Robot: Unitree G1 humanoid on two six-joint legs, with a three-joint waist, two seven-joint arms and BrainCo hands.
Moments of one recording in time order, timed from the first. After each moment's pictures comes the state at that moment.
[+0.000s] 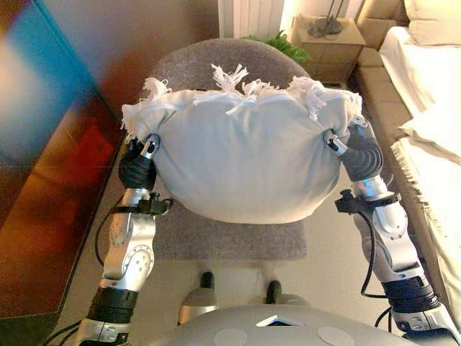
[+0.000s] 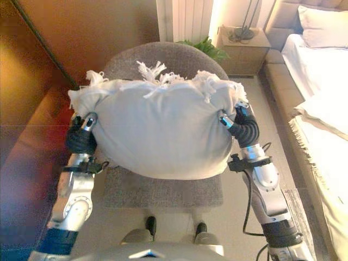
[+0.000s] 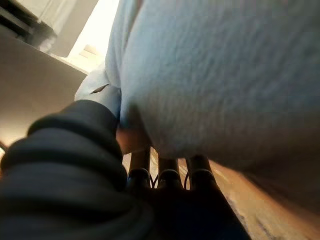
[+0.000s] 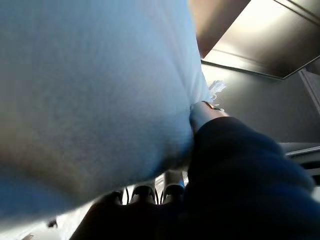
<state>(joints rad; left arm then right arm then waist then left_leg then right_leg) 0.07 0.35 -0.10 -0.15 -0.80 -0.32 -0.02 0.01 -0.48 0.11 -0.23 0.48 -0.32 0.10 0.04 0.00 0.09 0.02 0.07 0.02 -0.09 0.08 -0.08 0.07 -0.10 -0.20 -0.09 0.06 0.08</state>
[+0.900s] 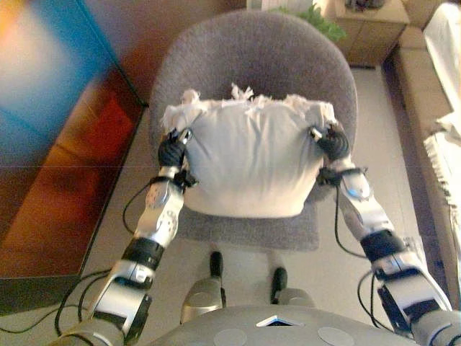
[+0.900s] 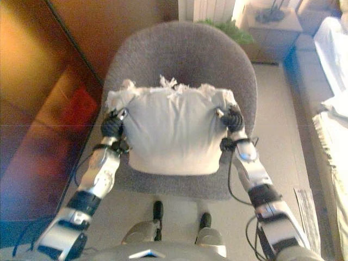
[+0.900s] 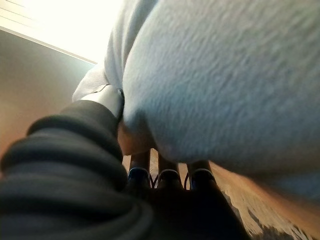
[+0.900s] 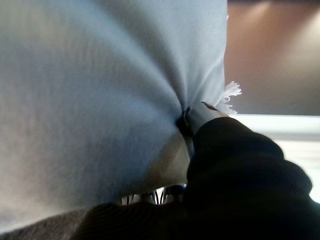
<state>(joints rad) -0.44 0.29 -0.26 0.49 -0.70 -0.28 0.16 -0.49 -0.44 0.27 0.48 0.45 -0.20 -0.16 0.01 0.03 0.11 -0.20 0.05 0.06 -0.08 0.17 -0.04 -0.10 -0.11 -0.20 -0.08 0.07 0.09</state>
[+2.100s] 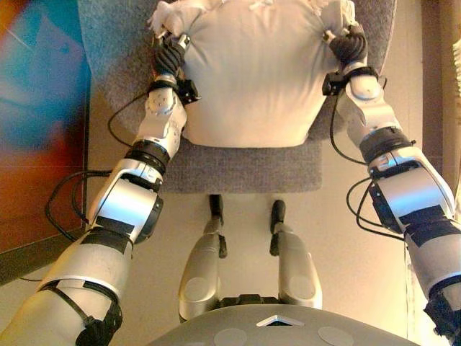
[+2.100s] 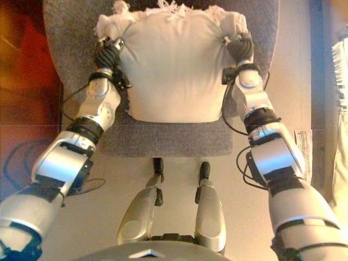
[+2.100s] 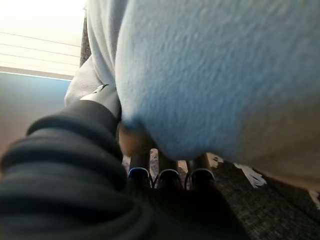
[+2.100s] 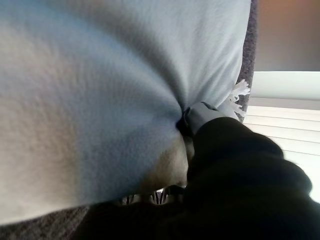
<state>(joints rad) -1.09 0.34 -0.38 1.01 -0.72 -0.27 0.28 -1.19 -0.45 0.41 1.08 0.58 -0.14 -0.18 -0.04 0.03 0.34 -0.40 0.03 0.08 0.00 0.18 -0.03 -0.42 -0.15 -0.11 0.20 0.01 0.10</state>
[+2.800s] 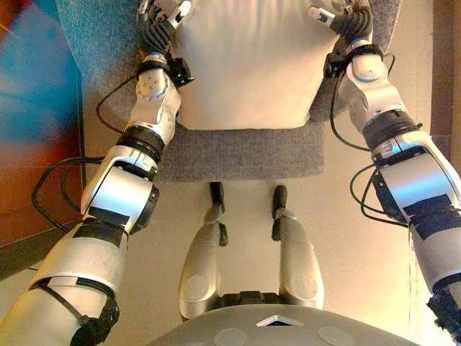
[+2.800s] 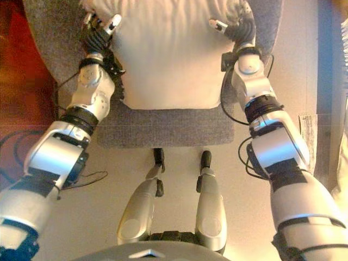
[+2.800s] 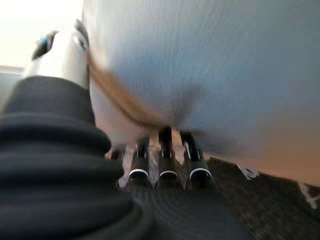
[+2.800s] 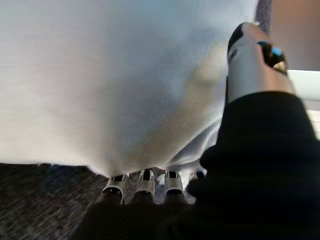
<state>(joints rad) -1.15 0.37 -0.43 1.01 -0.76 -0.35 0.31 -1.24 -0.46 0.46 1.04 0.57 -0.18 -0.23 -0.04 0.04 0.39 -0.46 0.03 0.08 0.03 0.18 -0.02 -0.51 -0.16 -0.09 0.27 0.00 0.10</state>
